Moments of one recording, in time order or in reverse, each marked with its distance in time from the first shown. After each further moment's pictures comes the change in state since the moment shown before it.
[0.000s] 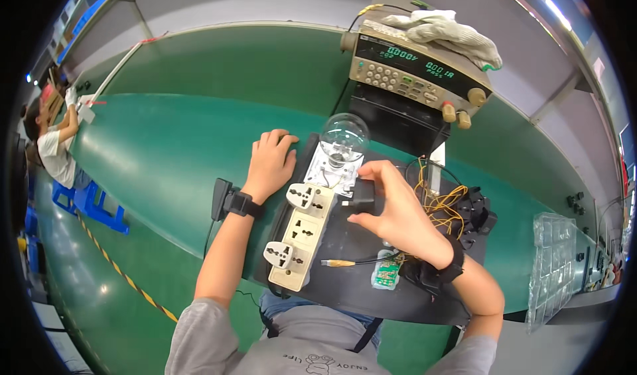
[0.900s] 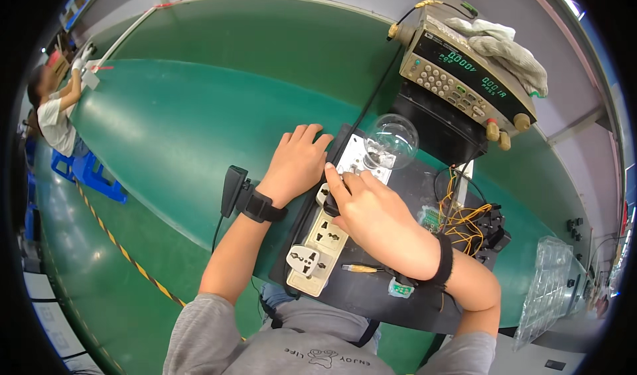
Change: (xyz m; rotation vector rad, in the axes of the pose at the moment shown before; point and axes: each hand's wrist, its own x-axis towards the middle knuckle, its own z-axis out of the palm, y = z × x) left_hand -0.004 0.013 -0.016 0.093 -0.258 -0.021; right_hand 0.040 -0.044 0.044 -0.677 -0.318 -0.340
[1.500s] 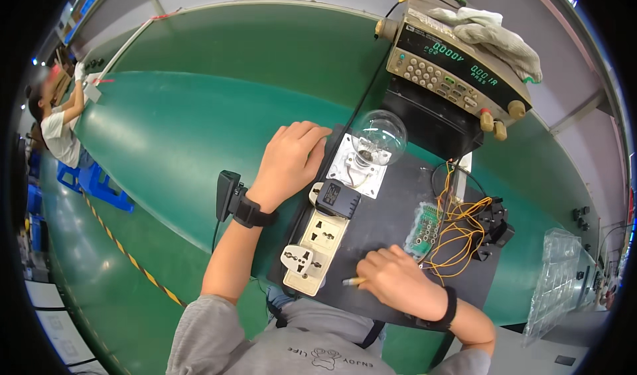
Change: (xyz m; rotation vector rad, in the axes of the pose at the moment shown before) left_hand 0.010 0.011 -0.026 -0.250 0.244 0.096; right_hand -0.088 0.004 0.041 0.169 -0.101 -0.045
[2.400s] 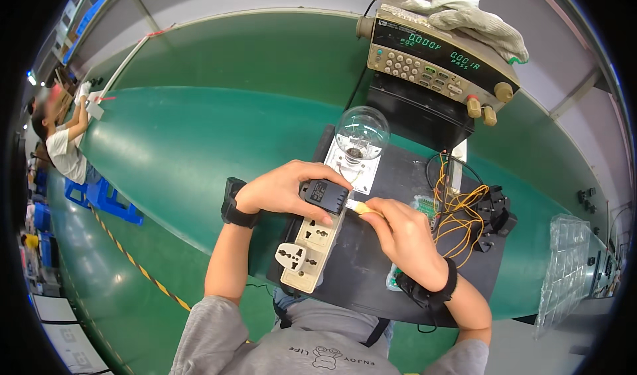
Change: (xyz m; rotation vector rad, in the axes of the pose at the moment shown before) left_hand 0.008 0.019 -0.031 -0.834 -0.762 -0.023; right_hand 0.019 0.025 -0.003 0.250 0.667 0.176
